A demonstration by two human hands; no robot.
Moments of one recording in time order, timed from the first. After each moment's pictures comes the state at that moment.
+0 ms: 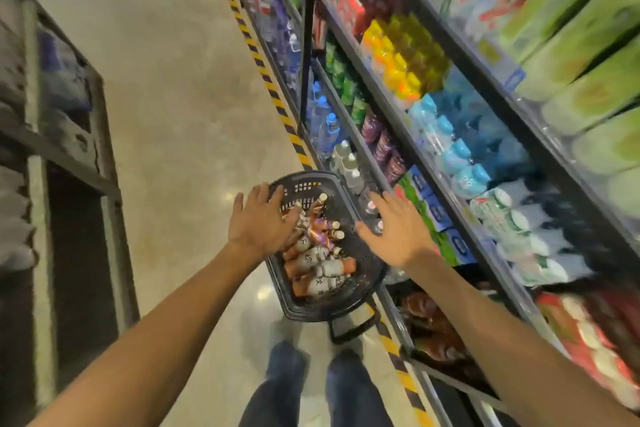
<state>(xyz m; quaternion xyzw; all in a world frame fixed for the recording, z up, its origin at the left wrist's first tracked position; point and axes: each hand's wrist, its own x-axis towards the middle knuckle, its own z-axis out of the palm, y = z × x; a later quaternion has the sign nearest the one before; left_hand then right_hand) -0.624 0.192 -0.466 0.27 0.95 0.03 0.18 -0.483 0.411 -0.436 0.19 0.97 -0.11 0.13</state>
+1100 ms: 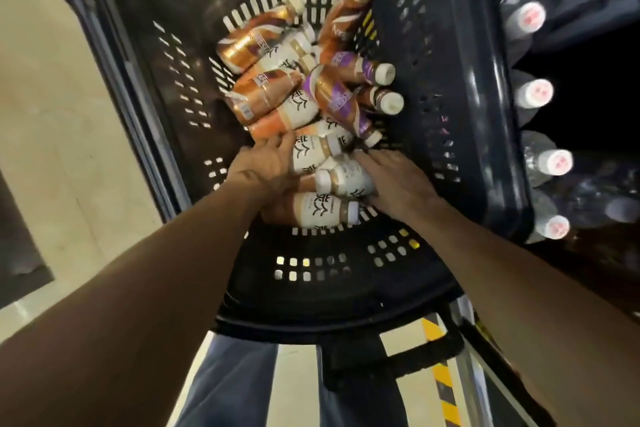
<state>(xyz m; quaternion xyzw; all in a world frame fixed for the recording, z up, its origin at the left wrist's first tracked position) -0.611 0.266 -1.038 0.24 0.86 -0.02 0.45 -0.500 0.476 -1.022 0.01 0.92 -0.14 0.36</state>
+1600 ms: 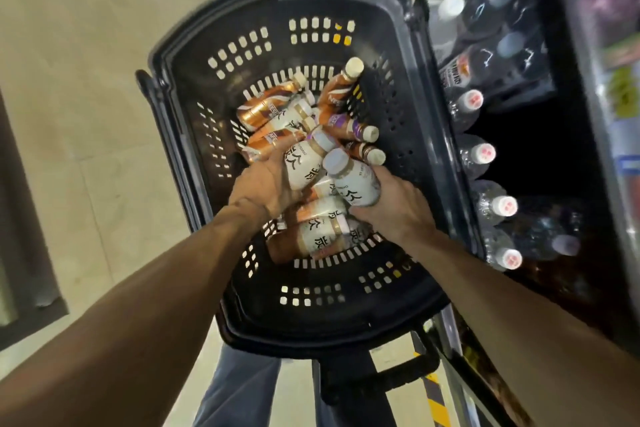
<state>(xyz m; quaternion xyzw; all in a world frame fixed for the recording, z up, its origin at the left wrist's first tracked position) -0.639 0.268 -0.957 0.11 0.90 0.18 0.38 -0.532 0.473 -0.932 0.23 0.89 -0.28 0.27</state>
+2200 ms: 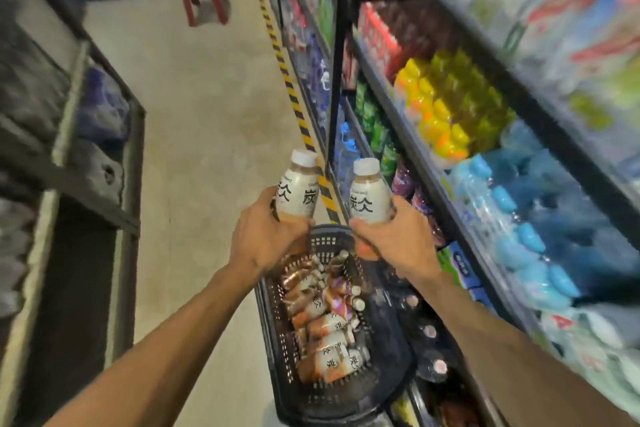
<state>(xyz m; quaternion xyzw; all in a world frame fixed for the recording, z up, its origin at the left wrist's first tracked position) -0.720 0.271 -0.488 0.07 0.90 0.41 0.13 -0.635 0.484 -0.484 0.32 0.85 -0.42 0.00</state>
